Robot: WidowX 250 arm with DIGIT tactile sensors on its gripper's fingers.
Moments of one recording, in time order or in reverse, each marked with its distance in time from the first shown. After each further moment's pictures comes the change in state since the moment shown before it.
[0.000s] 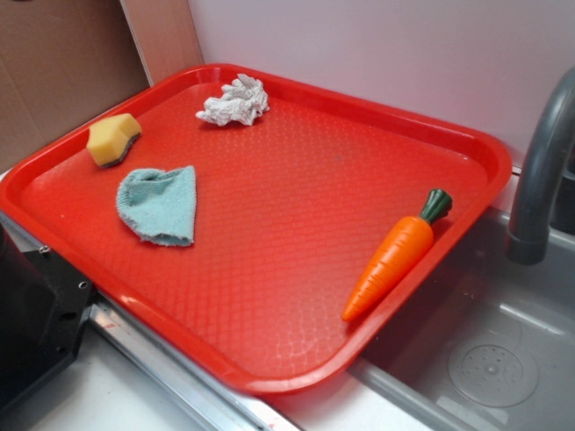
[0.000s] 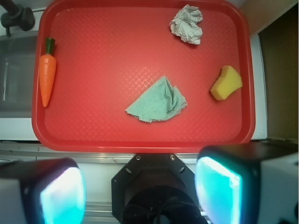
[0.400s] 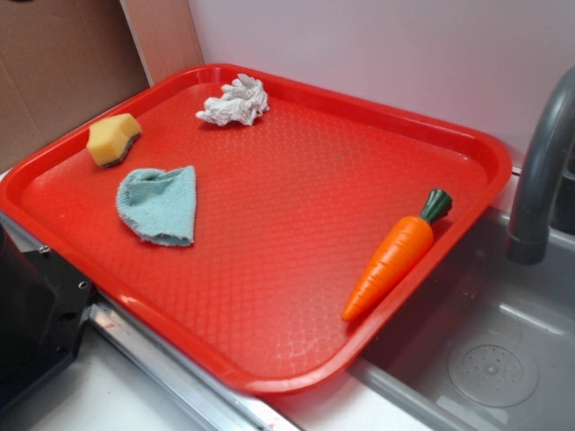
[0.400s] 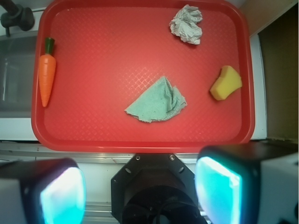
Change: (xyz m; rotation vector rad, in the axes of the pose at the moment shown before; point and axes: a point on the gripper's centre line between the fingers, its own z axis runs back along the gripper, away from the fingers) arm -0.002 0.001 -0.004 0.010 0.015 0.006
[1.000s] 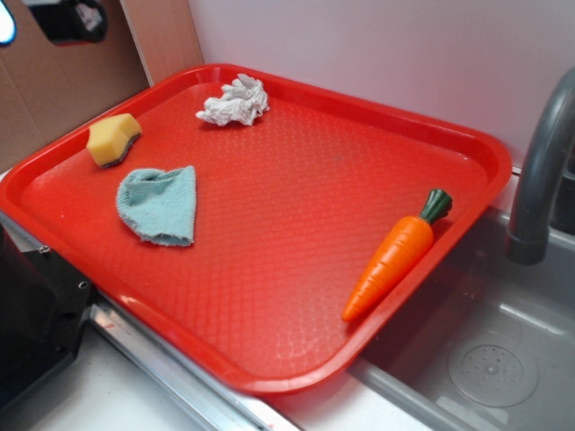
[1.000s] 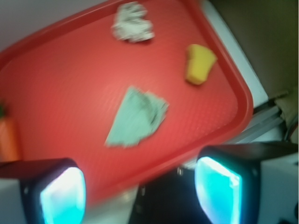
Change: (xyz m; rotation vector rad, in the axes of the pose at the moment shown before) arm 0.021 0.046 -0.054 0.045 -0.129 0.600
